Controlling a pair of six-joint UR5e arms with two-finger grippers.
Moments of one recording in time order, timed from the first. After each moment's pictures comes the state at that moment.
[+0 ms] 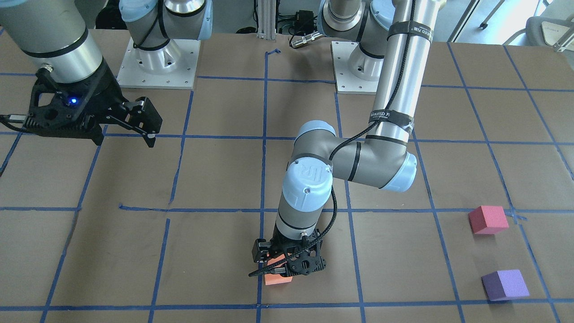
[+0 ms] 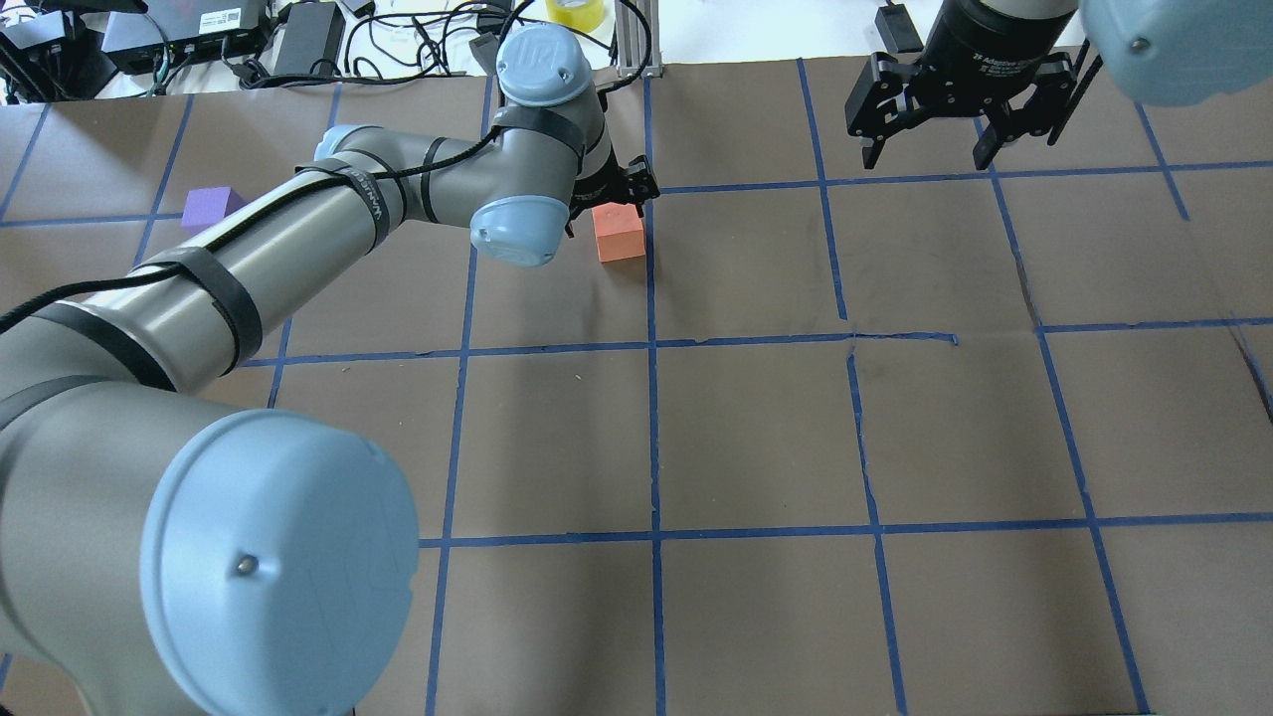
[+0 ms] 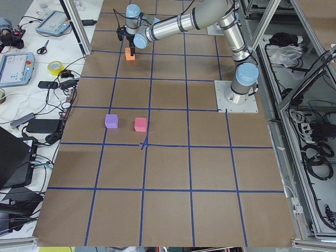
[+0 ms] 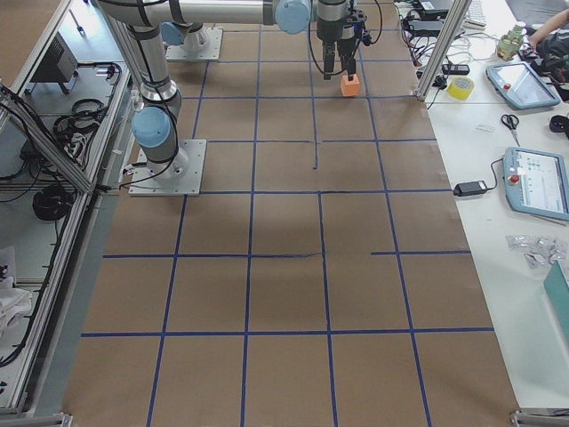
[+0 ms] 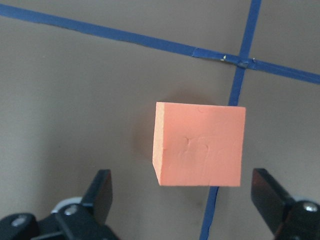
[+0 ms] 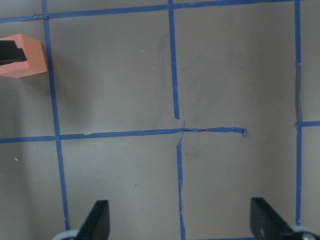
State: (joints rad) left arm -1.82 -2.26 -1.41 -0.83 1.54 -0.47; right arm 1.57 -1.47 1.47 -1.62 -1.52 0.04
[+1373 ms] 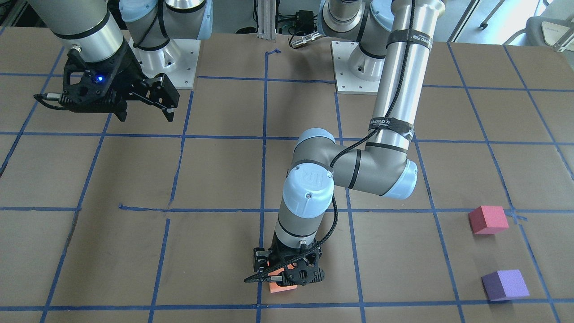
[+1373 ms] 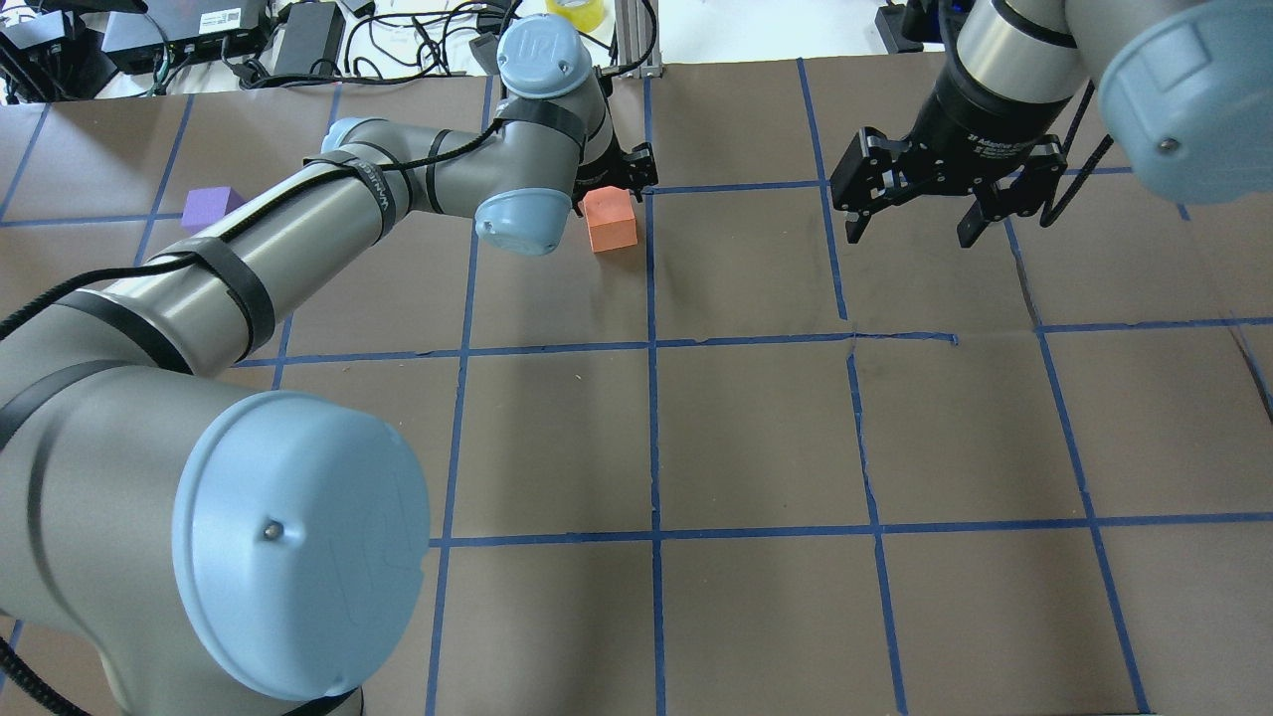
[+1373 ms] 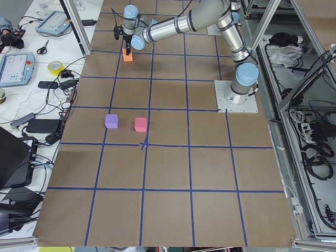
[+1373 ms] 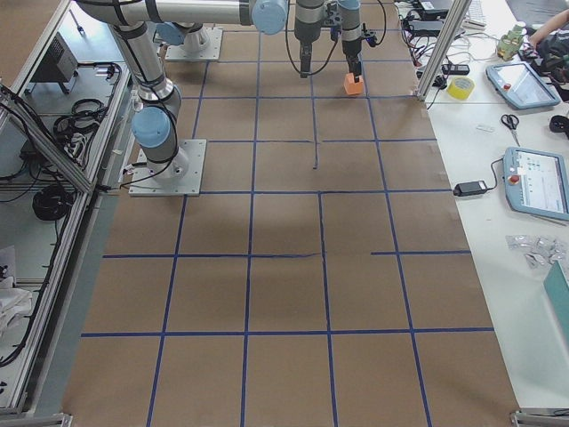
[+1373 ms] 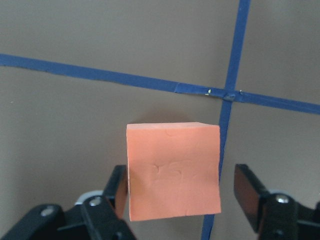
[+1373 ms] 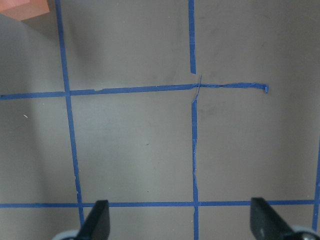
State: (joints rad) left arm -1.82 -2.27 -1.37 -0.80 1.54 -0.39; right arm 1.58 -1.57 1.60 -1.58 -1.51 0.05
